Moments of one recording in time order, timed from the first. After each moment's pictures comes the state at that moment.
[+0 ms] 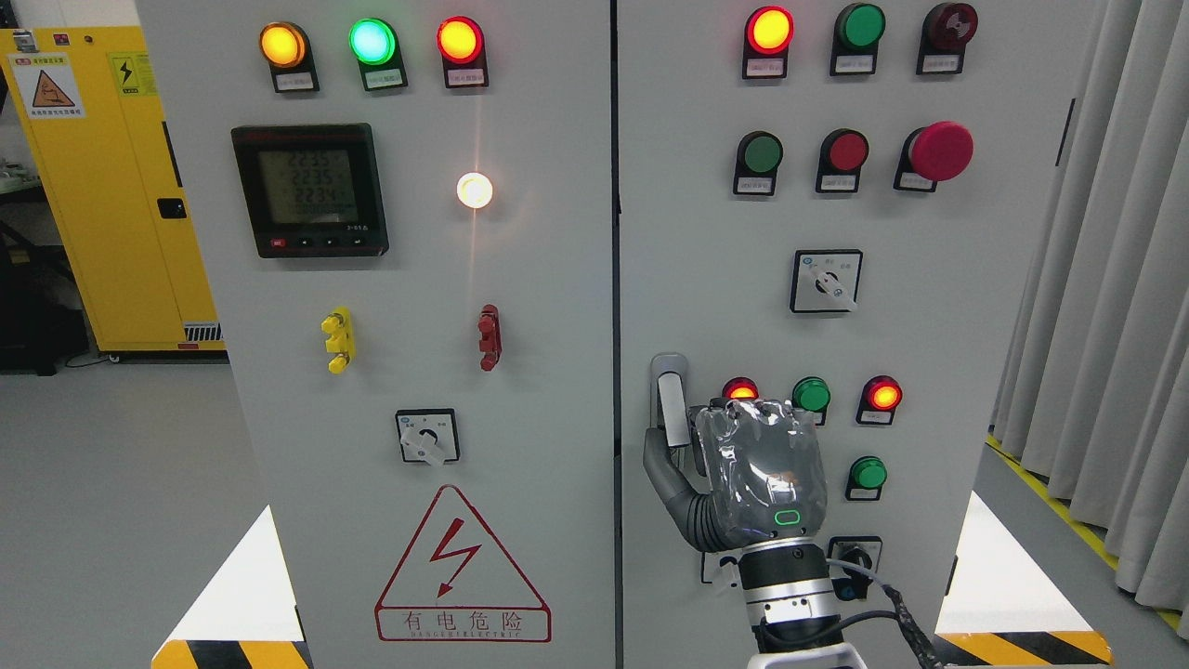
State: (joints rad) left arm 0.00 -0.10 -0.08 0.00 0.15 -0.04 0.10; right arm -0.49 0.14 0.25 -1.68 1.52 0.13 -0.12
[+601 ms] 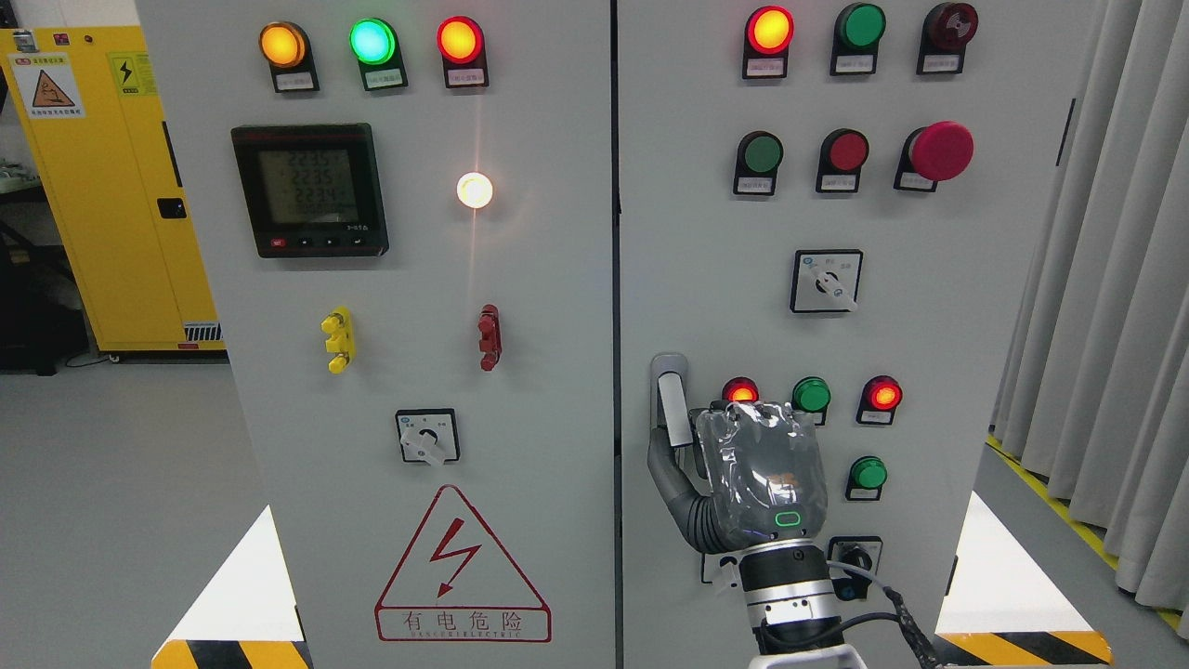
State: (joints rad) left arm 0.00 -0.10 -0.08 0.00 0.15 -0.04 0.10; right arm -0.48 0.14 0.24 -1.69 1.52 0.13 -0.11
